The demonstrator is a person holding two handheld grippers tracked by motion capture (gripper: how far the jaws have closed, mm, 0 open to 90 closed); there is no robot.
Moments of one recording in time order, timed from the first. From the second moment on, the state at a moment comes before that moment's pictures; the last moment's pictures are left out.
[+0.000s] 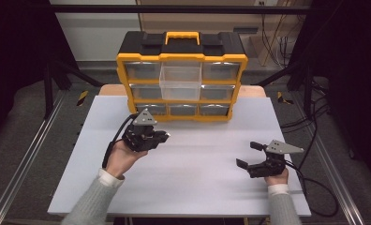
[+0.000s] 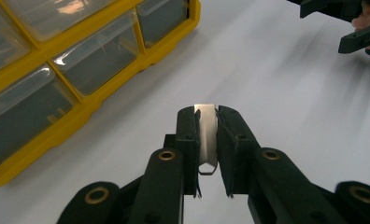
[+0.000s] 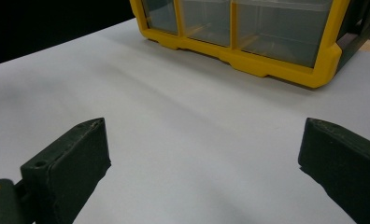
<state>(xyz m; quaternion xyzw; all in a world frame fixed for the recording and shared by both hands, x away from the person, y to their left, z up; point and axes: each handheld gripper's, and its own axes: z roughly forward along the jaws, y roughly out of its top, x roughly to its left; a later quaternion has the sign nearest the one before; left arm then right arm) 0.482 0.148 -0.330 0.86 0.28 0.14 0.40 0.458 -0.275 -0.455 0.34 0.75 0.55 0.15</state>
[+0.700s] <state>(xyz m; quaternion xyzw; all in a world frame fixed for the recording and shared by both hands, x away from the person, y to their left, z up) 0.479 0.162 -0.295 0.85 0.28 0.16 0.42 0.458 -0.275 -0.455 0.34 0.75 0.55 0.16</state>
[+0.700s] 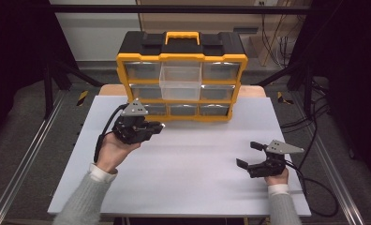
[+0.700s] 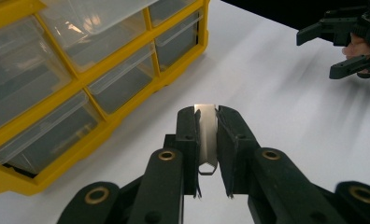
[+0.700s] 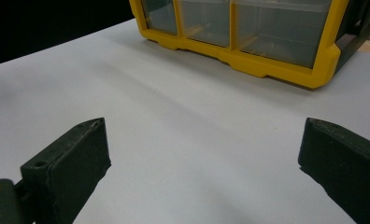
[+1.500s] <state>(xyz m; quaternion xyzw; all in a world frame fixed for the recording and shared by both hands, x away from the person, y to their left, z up) 0.473 0.166 -0.253 0.84 0.27 0.18 0.43 0.458 -0.275 -0.455 0.34 0.75 0.55 0.16</state>
